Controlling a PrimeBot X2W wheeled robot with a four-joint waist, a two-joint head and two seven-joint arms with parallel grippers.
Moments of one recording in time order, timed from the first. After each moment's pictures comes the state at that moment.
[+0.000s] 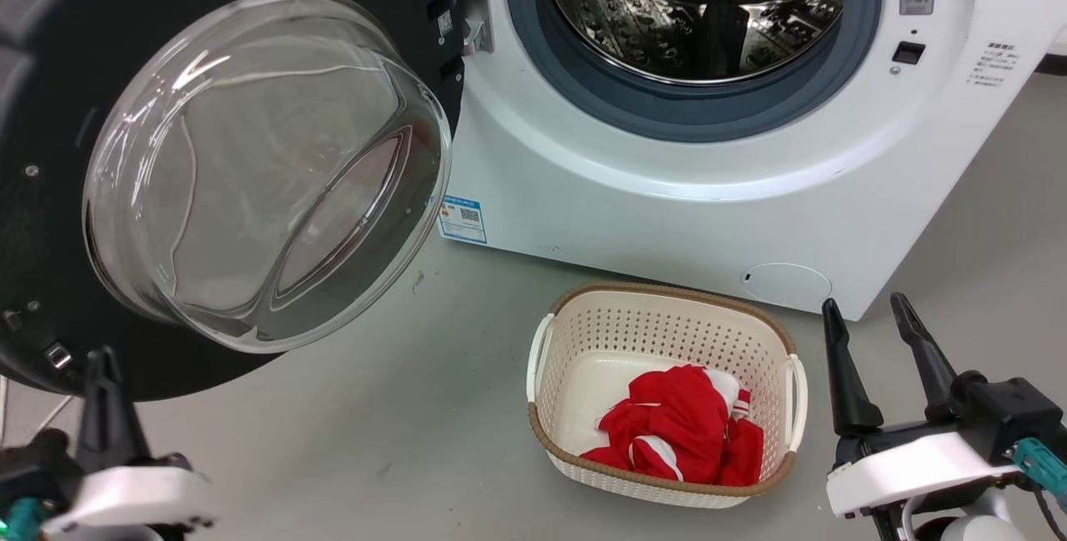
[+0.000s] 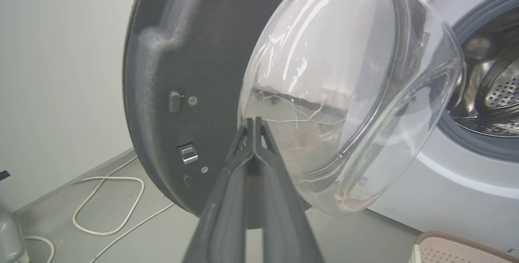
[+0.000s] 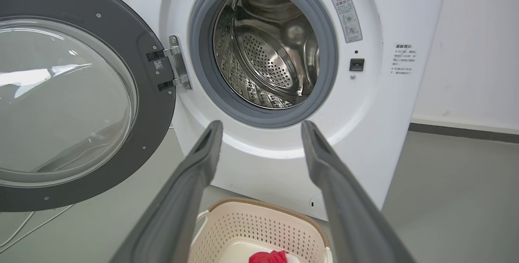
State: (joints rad) left arm -0.02 0.19 0.24 0.15 -0.24 0.03 -0.26; right arm -0.02 -0.05 0.00 0.03 0.12 0.13 -0.18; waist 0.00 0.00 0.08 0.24
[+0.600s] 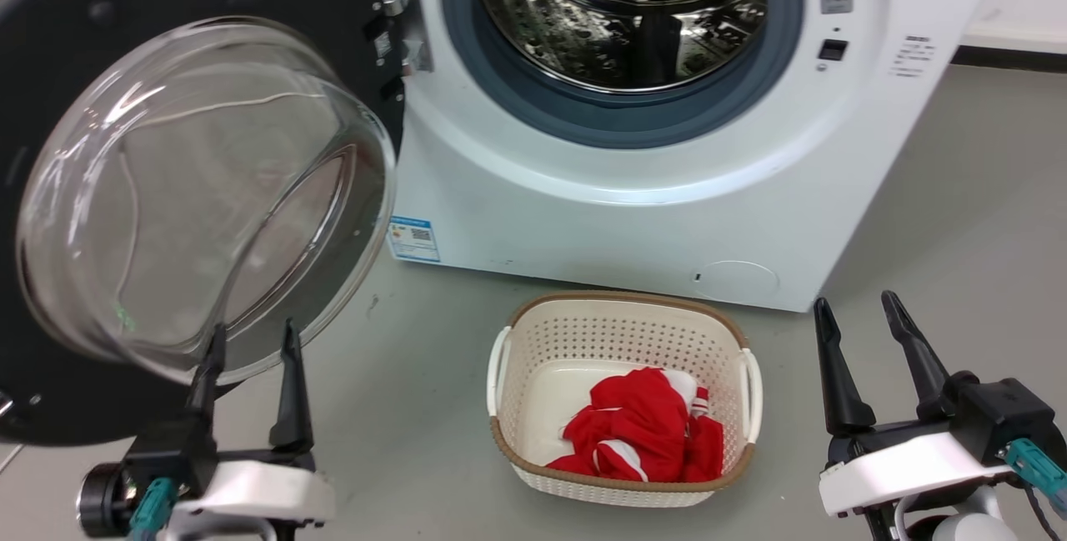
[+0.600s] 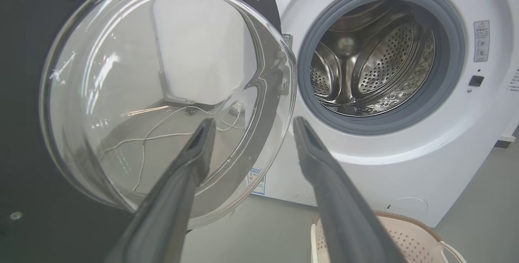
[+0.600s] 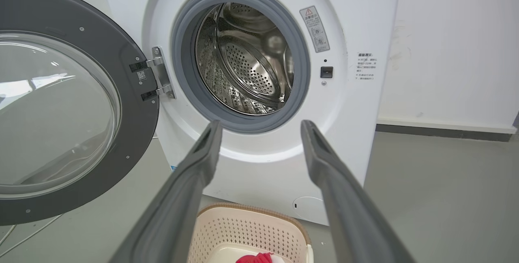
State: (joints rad) left arm -0.01 0.08 0.08 0.07 -0.13 -0.06 -0.26; right arm -0.02 -0.05 0.01 0.04 0.13 0.13 -0.20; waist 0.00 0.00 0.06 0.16
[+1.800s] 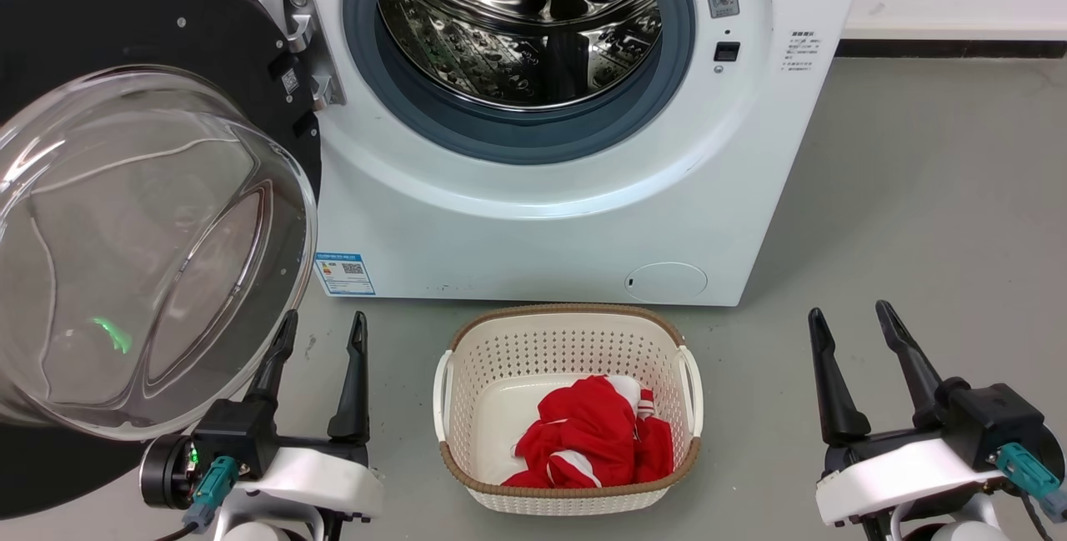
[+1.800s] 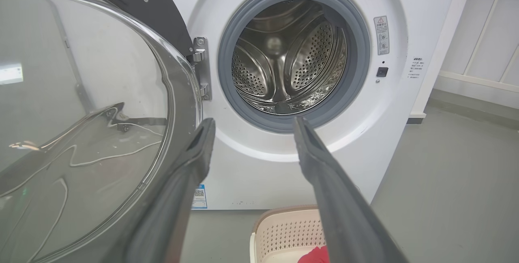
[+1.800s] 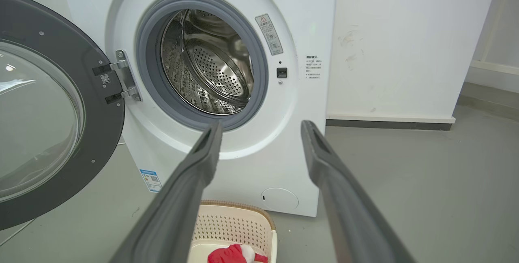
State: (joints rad) left arm -0.06 0.06 0.01 0.14 -0.09 -0.11 -0.26; right arm -0.01 -0.05 0.02 0.04 0.11 0.13 -0.19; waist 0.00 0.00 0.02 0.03
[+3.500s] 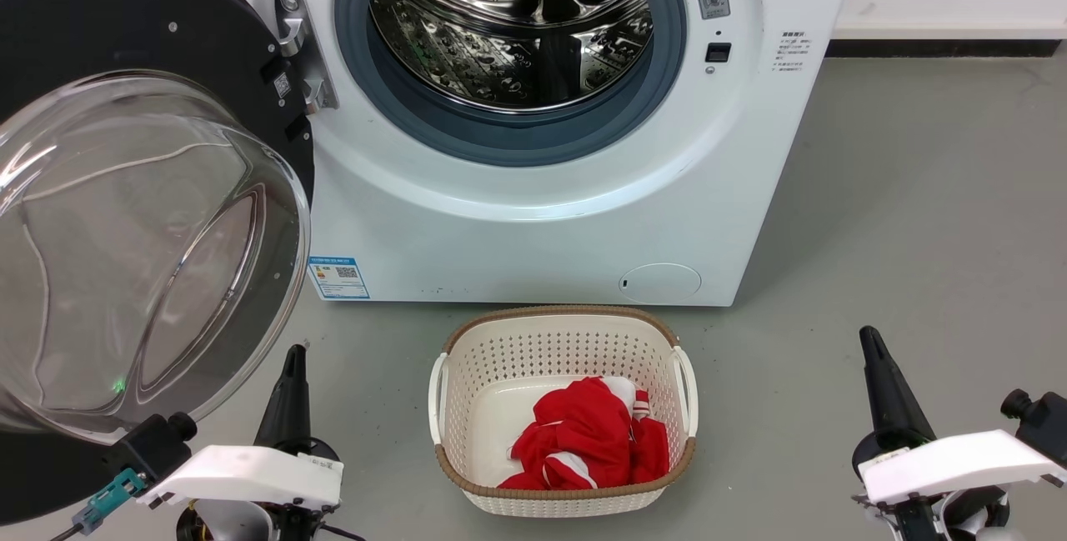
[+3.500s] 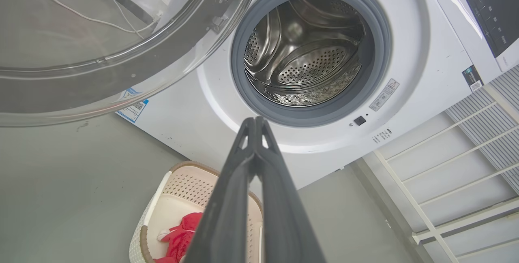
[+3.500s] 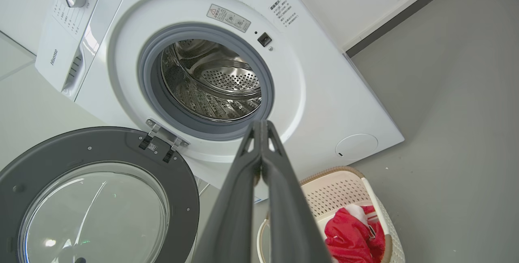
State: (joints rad) left arm -0.06 0.05 0.06 0.20 -0.79 -0.11 -0.09; right arm -0.03 -0.07 0.00 0.15 0.83 0.13 -0.08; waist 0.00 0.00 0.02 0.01
